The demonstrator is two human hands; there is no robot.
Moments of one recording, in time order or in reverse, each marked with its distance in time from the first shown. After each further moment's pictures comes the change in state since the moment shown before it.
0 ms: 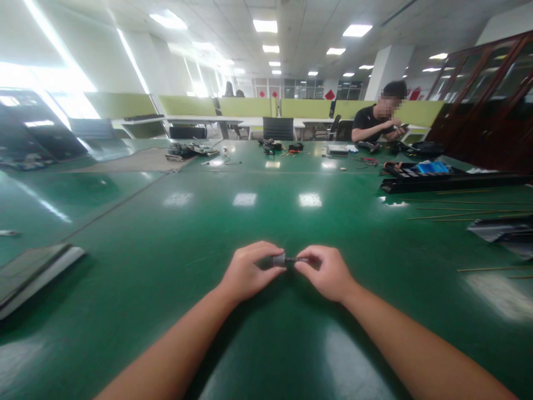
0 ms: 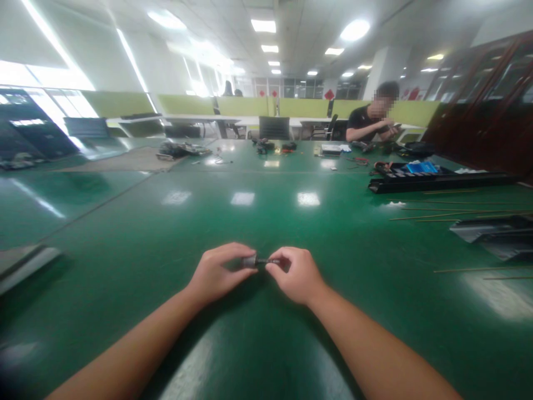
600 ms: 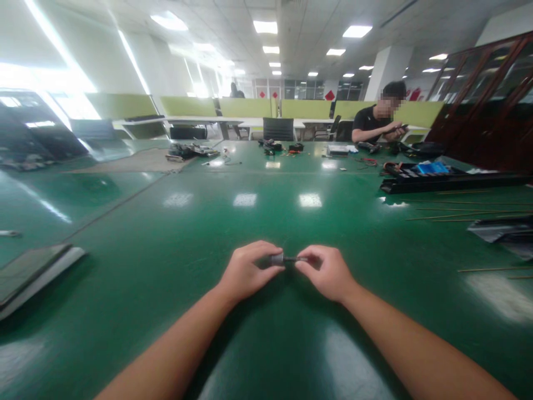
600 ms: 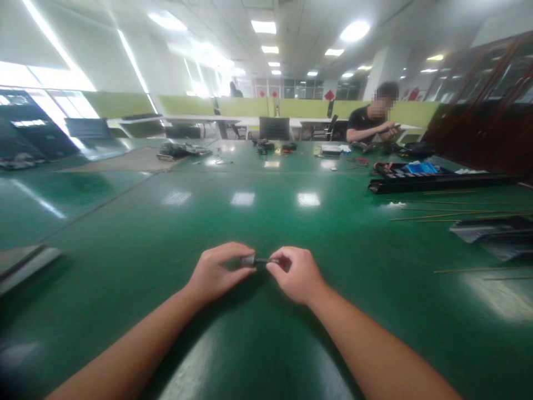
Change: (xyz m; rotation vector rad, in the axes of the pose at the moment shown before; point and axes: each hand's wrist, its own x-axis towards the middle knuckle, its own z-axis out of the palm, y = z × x) left_hand -0.001 -0.004 0.000 0.007 0.007 -0.020; right_hand 0.000 0.000 0.000 -0.011 0.016 0.018
